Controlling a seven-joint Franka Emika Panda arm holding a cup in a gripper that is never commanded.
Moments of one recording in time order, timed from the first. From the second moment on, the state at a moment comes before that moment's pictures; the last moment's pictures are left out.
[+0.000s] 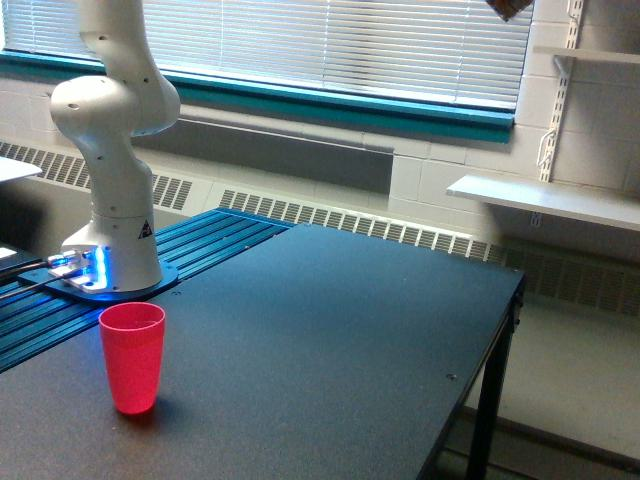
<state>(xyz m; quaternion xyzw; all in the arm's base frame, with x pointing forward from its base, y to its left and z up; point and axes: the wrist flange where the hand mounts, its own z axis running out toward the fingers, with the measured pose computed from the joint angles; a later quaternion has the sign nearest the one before) 0.584 0.048 0.662 -0.86 0.31 -0.35 0.19</state>
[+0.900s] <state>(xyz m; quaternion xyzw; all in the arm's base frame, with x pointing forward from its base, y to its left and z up) 0.562 0.028 0.534 -0.90 0.34 -0.28 0.03</state>
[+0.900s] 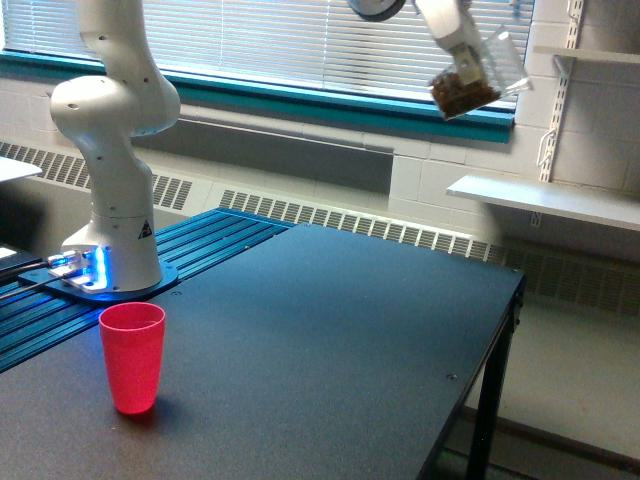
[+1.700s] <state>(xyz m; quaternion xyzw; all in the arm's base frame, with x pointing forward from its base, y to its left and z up) 0.448 -0.045 0.469 -0.85 0.46 -0.23 -0.04</state>
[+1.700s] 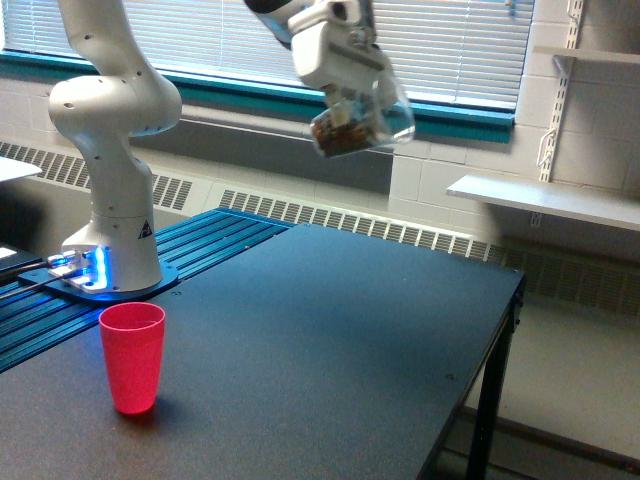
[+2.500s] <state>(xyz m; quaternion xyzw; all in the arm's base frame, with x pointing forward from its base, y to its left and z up) 0.363 -0.098 0.420 -0.77 0.61 -0.18 -0.05</state>
